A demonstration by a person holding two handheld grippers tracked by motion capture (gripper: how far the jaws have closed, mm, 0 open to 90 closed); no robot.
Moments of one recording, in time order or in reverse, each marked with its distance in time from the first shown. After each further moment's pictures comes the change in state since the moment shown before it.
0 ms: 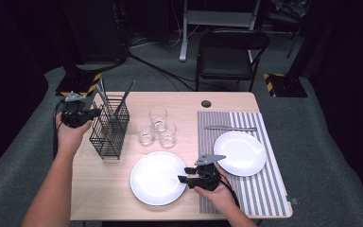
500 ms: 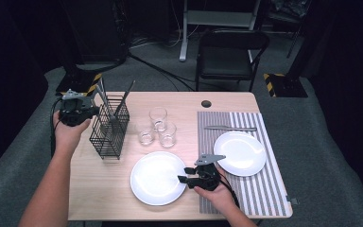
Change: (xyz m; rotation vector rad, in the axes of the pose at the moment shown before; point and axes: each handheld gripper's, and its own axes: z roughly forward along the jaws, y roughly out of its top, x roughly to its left) left arm -0.003 0.008 -0.011 -0.011 -0.004 0.008; right arm 0.000 0.000 0.000 0.003 0.001 -0.003
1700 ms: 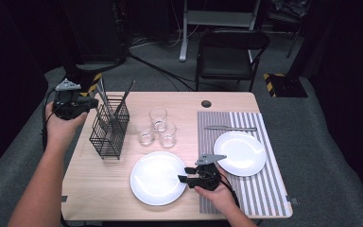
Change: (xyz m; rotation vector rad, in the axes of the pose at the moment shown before) left arm -0.019 0.035 -0.038 -0.015 -0.033 0.065; right arm 0.000 0.000 -0.002 -0.011 0.004 0.007
